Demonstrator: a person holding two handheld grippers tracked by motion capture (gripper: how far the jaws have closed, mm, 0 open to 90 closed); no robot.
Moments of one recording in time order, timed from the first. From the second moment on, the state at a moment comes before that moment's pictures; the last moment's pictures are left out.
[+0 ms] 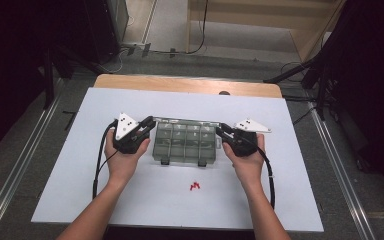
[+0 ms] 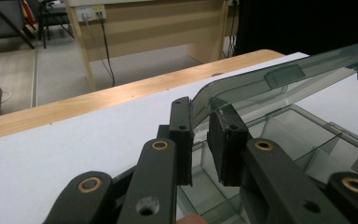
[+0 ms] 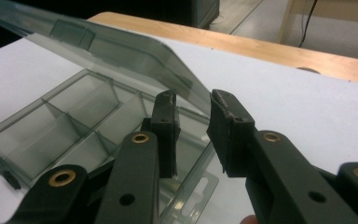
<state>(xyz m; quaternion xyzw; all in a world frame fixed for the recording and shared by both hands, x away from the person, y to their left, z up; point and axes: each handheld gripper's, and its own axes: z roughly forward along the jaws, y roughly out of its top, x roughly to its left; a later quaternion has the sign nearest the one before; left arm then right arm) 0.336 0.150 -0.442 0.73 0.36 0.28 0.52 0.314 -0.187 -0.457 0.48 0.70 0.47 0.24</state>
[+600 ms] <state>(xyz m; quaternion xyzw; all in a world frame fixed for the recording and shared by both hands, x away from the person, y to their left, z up) 0.345 0.149 -0.439 0.73 0.35 0.28 0.52 0.316 -0.180 -0.460 0.49 0.67 0.49 0.26</state>
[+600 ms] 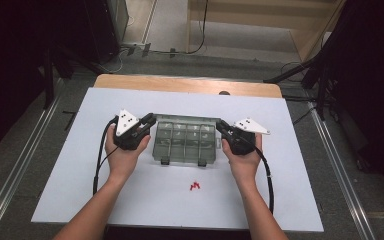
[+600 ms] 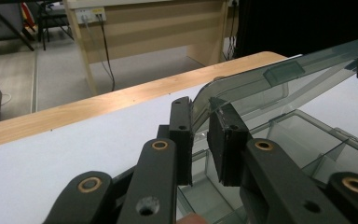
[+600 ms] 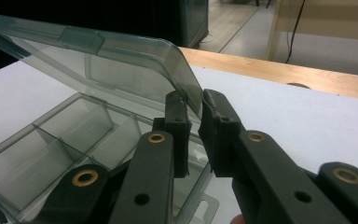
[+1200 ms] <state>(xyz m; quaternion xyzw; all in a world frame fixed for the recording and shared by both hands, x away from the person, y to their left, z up) 0.368 0.141 -0.464 0.73 0.39 0.27 0.49 0.321 -0.179 -0.461 0.51 0.66 0.49 0.26</state>
